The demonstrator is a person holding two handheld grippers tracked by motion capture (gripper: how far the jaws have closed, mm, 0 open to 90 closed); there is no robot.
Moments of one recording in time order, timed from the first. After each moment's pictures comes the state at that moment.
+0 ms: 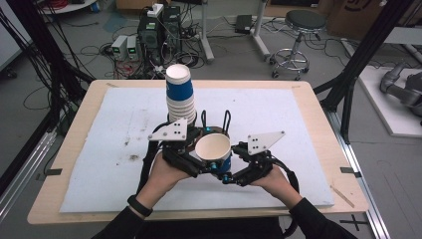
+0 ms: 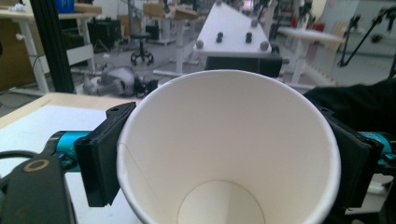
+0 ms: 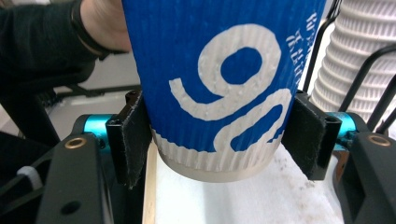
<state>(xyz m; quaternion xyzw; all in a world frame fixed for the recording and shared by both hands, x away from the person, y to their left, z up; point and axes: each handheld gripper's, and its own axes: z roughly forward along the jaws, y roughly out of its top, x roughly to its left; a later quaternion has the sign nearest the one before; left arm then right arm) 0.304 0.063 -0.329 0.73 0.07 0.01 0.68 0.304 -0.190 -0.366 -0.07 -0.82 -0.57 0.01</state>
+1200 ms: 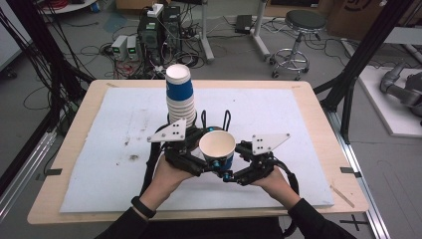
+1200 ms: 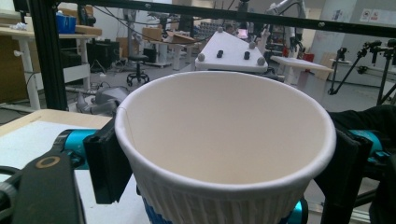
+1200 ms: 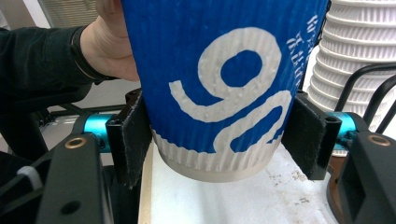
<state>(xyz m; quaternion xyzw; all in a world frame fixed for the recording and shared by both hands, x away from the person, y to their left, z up) 0.304 0.060 -0.335 0.70 0.07 0.00 0.71 0.302 -0.195 -0.368 -0.07 -0.80 -0.60 0.00</state>
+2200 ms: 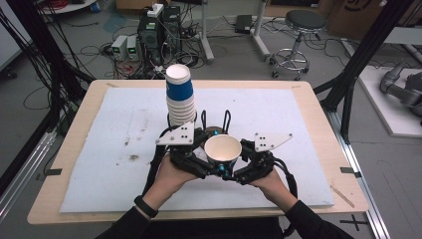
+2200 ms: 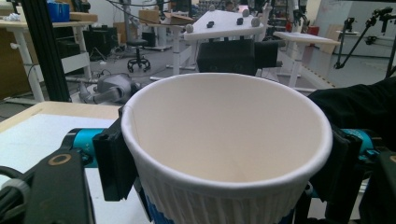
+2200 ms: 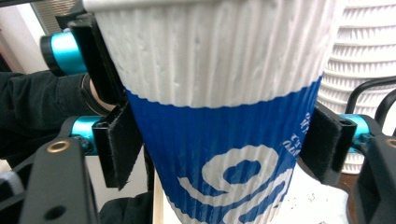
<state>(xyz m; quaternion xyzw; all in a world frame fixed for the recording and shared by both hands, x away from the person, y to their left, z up) 0.302 0.048 -0.336 0.74 0.05 0.02 0.68 0.300 -0.192 -0.368 -0.10 -0.76 -0.64 0.02</state>
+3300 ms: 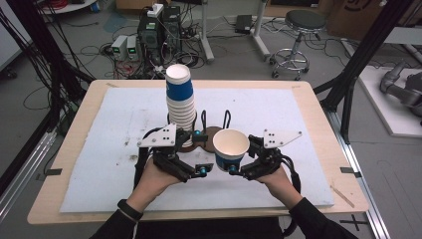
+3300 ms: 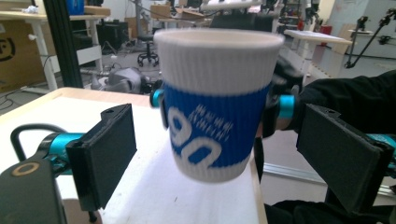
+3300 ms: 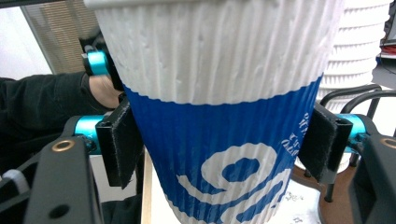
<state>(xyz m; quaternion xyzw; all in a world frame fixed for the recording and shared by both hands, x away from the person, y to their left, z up) 0.299 0.085 -0.346 0.74 0.08 0.03 0.67 0.305 -0.210 -0.360 -0.11 -0.75 -0.65 0.00</state>
